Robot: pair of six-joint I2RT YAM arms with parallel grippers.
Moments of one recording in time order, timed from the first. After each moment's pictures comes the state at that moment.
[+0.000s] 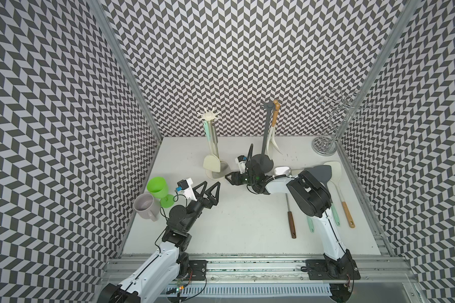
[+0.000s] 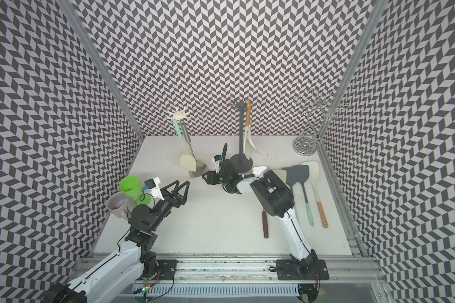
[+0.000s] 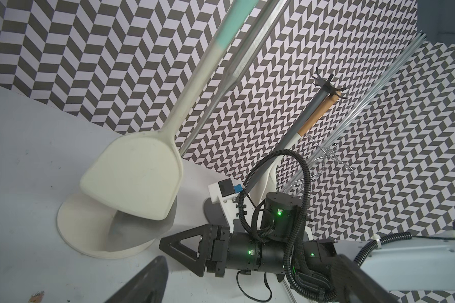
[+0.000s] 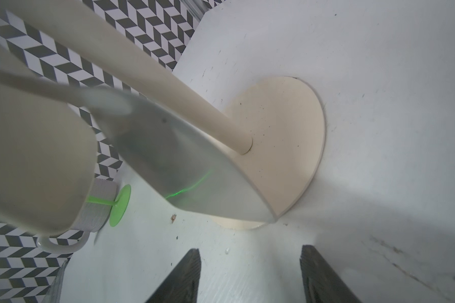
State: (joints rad) left arm -0.33 0.75 0.11 0.75 0.19 -0.66; right arm 0.68 2.27 1.37 0.42 -0.34 0.54
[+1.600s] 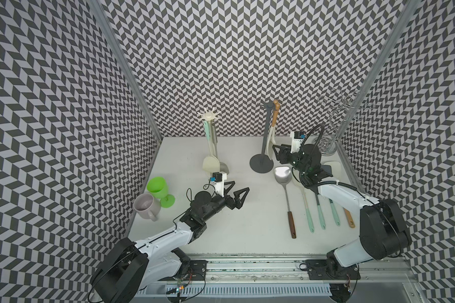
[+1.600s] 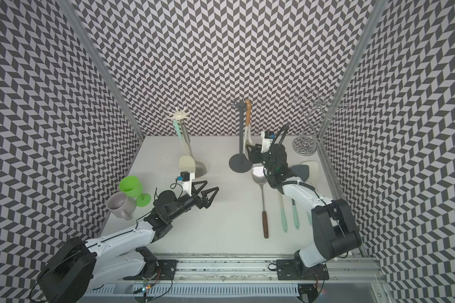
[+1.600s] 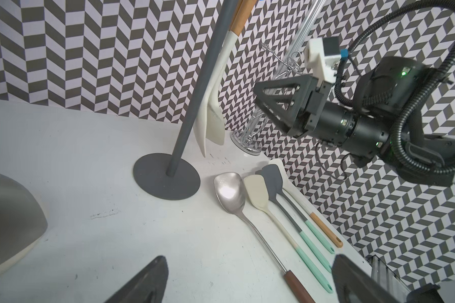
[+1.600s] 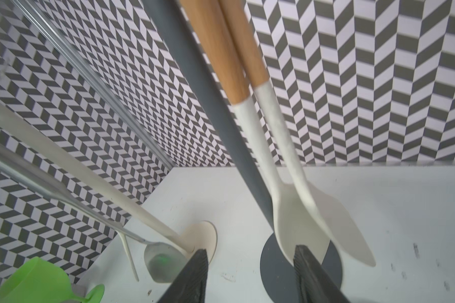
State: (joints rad) left arm -0.64 1.11 0.34 0.71 0.21 -0.48; right arm 0.30 1.53 1.00 0.40 -0.22 0.37
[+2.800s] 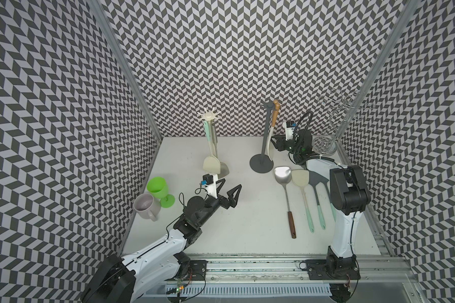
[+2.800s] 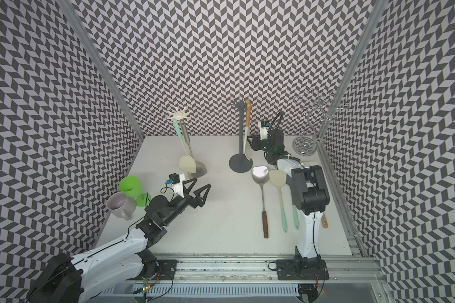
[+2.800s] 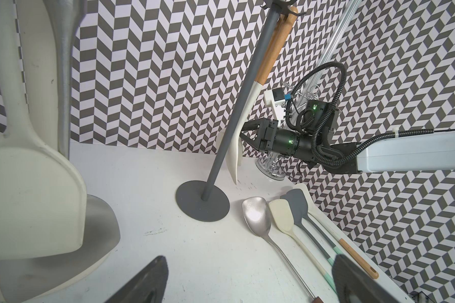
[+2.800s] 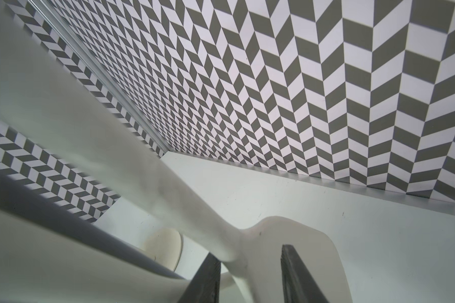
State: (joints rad) left arm -0.64 0.95 0.29 0.67 0.04 -0.41; right arm 0.18 2.07 1.43 0.41 -0.53 0.26
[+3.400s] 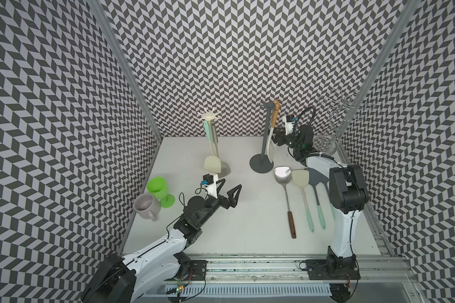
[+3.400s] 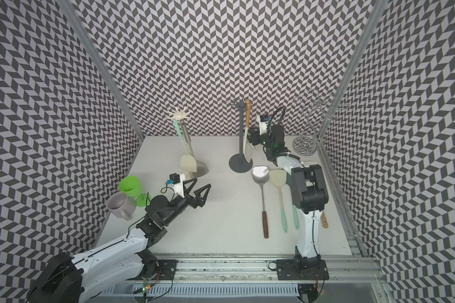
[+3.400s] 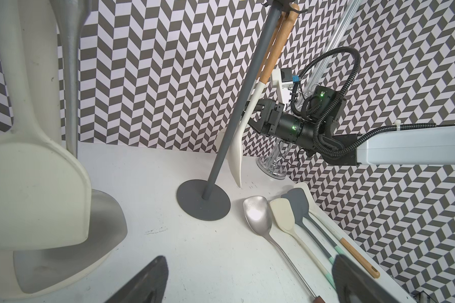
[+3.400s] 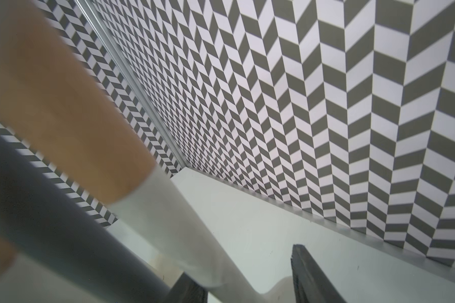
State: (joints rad) left arm -0.64 0.95 0.29 0.67 0.04 -0.41; right arm 0.18 2.09 1.52 0.51 -0.61 0.25
